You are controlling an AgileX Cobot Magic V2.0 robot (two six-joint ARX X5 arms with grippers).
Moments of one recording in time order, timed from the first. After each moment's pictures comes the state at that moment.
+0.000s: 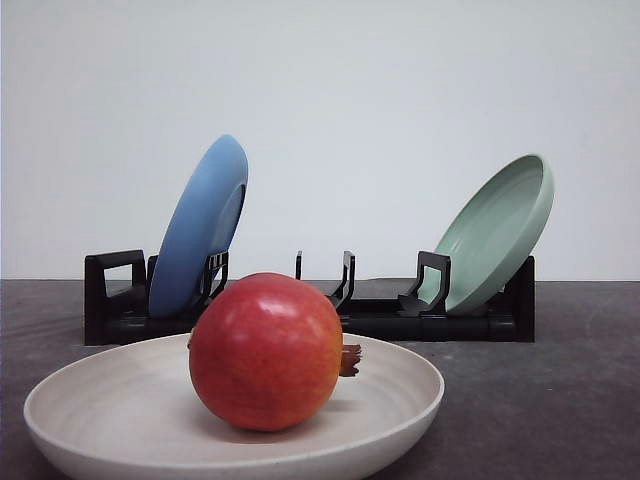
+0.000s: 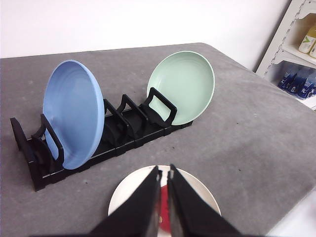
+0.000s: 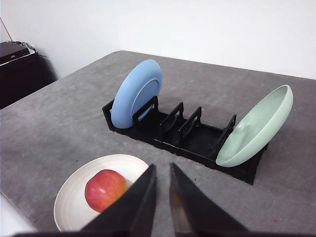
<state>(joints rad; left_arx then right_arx) -1.39 0.44 0.91 -0.84 -0.67 -0.44 0.71 0.24 0.89 -0.87 0.03 0.18</state>
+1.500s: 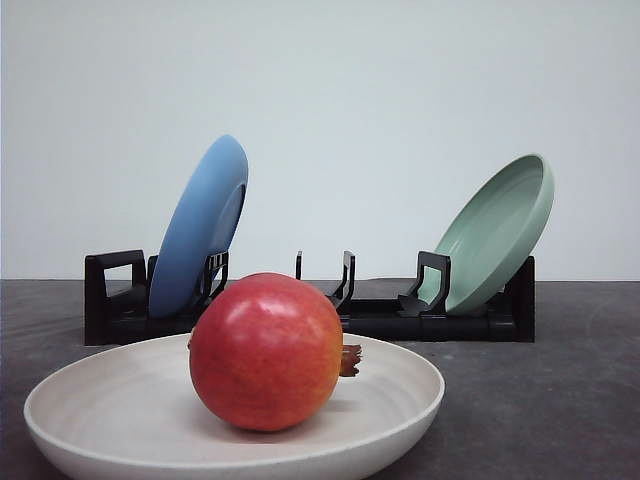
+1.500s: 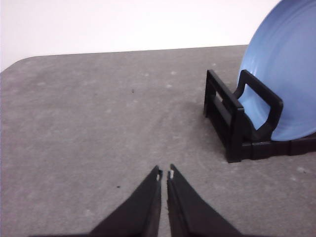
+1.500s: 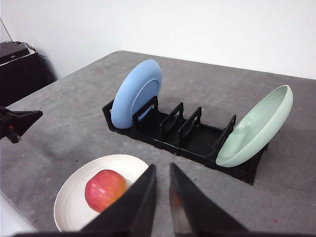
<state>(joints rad) -0.02 0.00 0.02 -0.18 0.02 0.06 0.71 0.24 0.89 -0.87 0.03 0.18</state>
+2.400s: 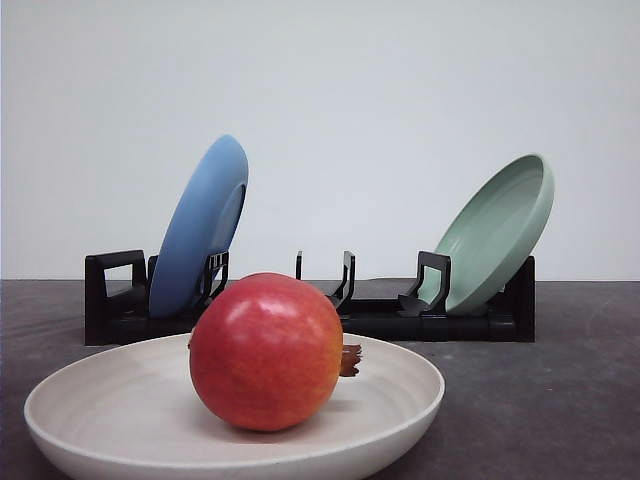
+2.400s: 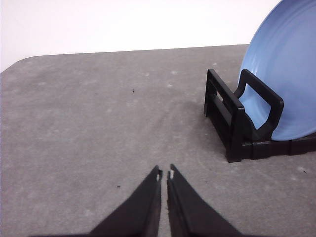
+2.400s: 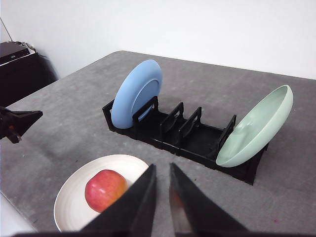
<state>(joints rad) -0.02 0.00 0.02 -0.18 0.02 0.06 0.71 0.24 0.89 -0.87 0.03 0.18</state>
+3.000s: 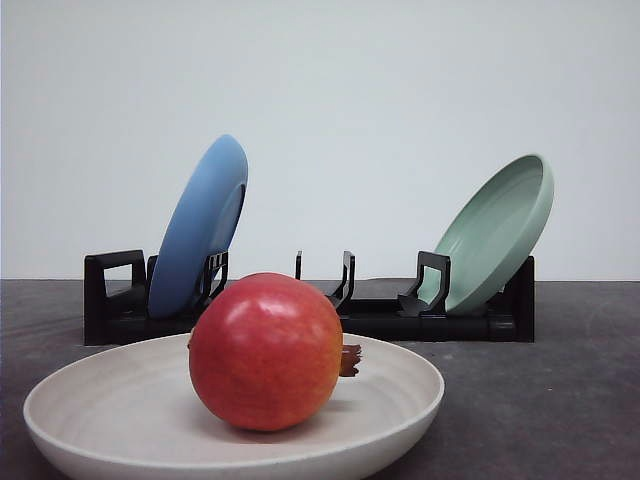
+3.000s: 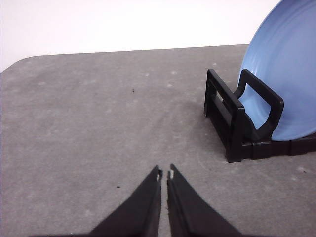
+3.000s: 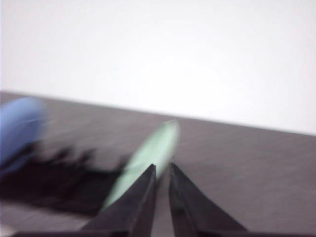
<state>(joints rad) -0.02 0.00 0.02 -0.18 0.02 0.06 0.21 0.17 0.57 -0.42 0.00 -0.01</state>
